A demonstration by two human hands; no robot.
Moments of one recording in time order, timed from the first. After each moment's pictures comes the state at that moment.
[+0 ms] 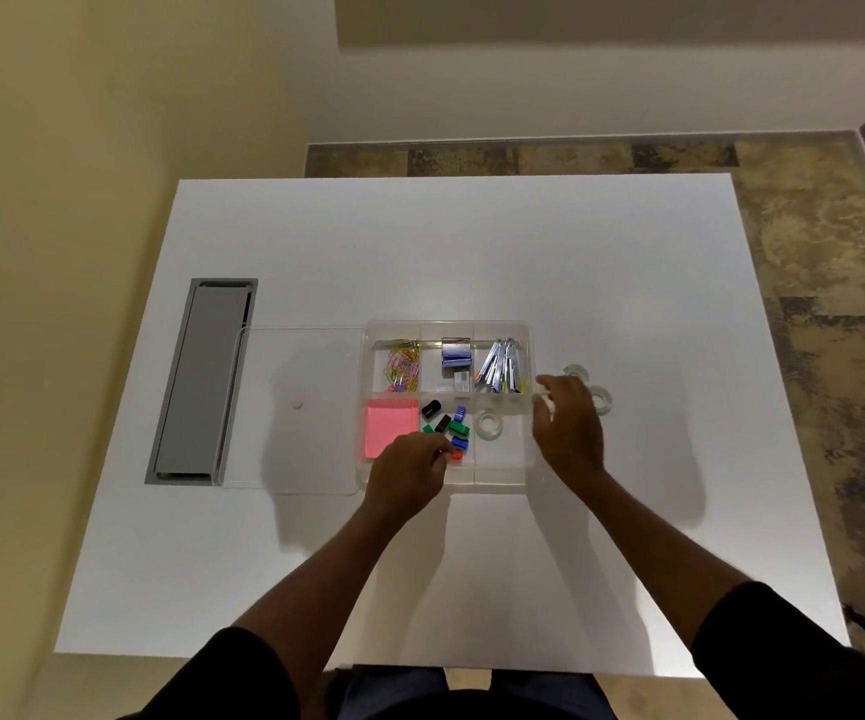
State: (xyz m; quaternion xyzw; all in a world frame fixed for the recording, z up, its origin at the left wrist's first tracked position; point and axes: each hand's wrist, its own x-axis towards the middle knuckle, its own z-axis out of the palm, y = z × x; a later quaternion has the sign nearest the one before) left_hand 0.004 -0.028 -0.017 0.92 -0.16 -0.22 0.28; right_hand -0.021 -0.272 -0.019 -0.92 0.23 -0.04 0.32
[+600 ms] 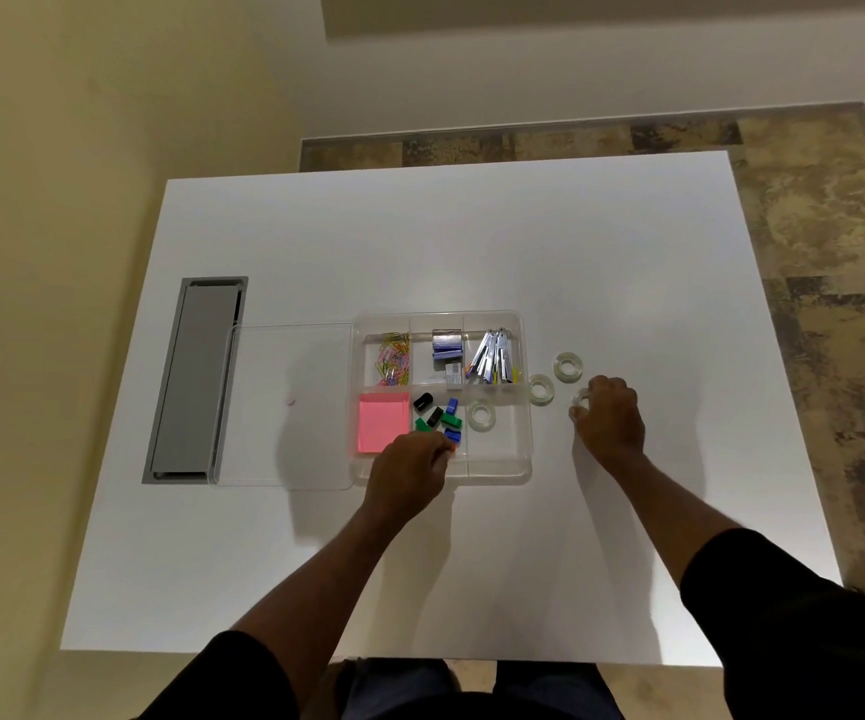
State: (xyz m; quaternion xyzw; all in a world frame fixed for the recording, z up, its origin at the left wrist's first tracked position) left_hand -0.008 -0.041 -0.021 0.92 -0.17 -0.21 0.28; right_hand -0.033 -0.342 -0.039 -0.92 0.32 0.14 0.20
